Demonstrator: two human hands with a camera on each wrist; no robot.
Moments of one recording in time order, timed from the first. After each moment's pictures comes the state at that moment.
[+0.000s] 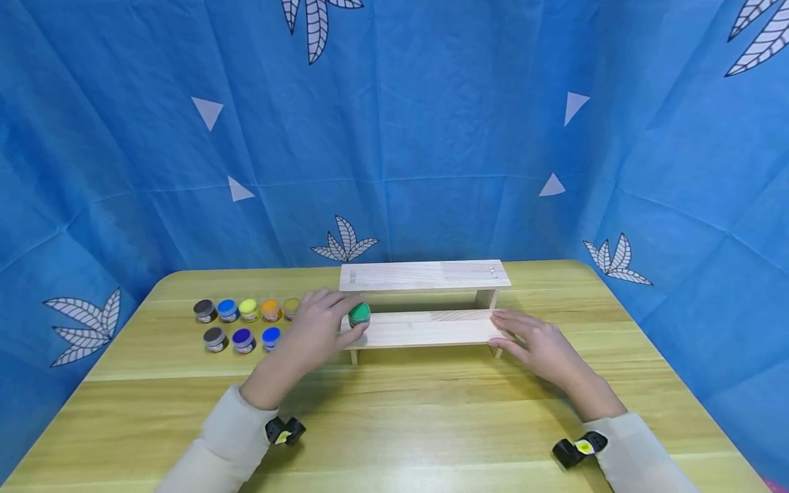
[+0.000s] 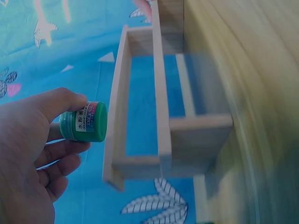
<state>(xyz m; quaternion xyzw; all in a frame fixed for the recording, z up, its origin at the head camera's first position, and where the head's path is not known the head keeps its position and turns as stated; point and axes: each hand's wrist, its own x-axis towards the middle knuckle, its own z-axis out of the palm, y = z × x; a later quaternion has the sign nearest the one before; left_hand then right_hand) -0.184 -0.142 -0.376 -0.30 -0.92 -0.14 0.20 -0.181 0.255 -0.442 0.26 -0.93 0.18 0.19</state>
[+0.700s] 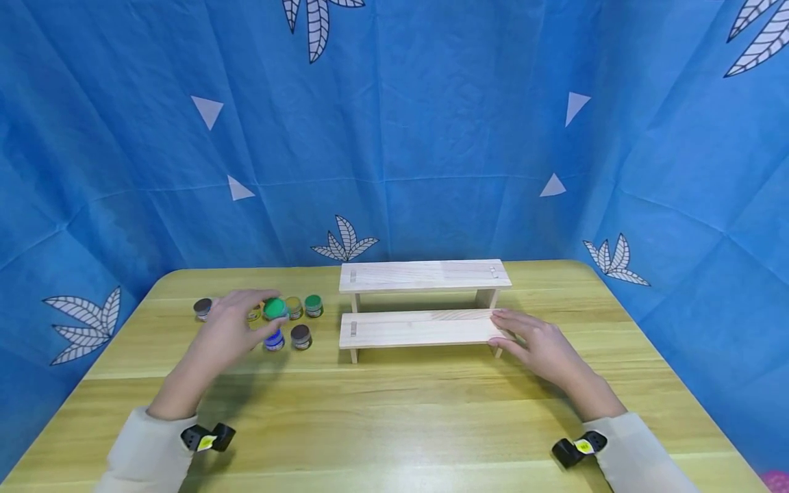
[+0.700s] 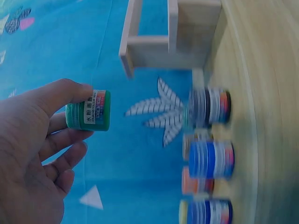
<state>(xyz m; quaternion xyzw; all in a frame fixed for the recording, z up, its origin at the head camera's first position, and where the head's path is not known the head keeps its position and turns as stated) -0.177 -0.251 -0.373 -0.19 -0.94 -0.21 0.19 -0.181 0.255 -0.442 0.27 -0.93 0.18 0.20</state>
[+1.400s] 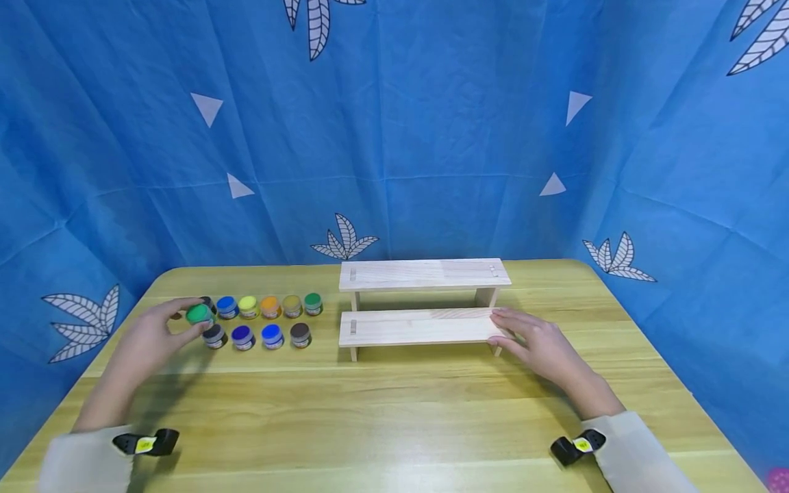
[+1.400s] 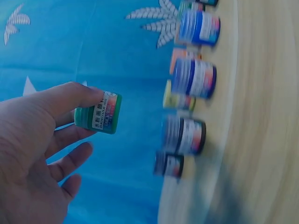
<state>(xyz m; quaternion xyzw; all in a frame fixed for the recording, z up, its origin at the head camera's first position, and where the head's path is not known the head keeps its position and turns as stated) -0.174 -0.360 -0.391 -0.10 -0.96 -0.22 0.15 -0.183 0.255 -0.444 0.25 -0.93 0.18 0.19</state>
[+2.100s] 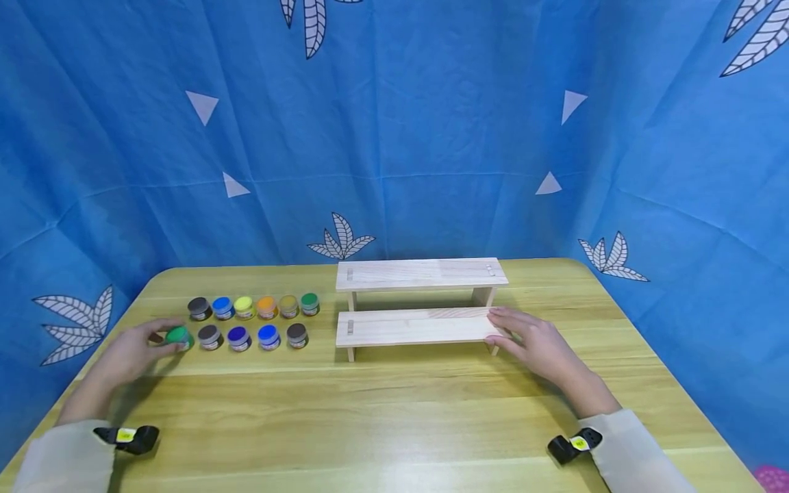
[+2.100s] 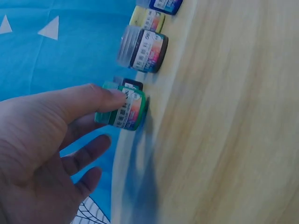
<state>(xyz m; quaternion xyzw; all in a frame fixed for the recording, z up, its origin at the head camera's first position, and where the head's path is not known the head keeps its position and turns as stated) -0.190 -0.415 -0.428 -0.06 -0.97 -0.22 0.00 -0.181 0.255 -0.443 0.25 -0.93 0.19 0.18</state>
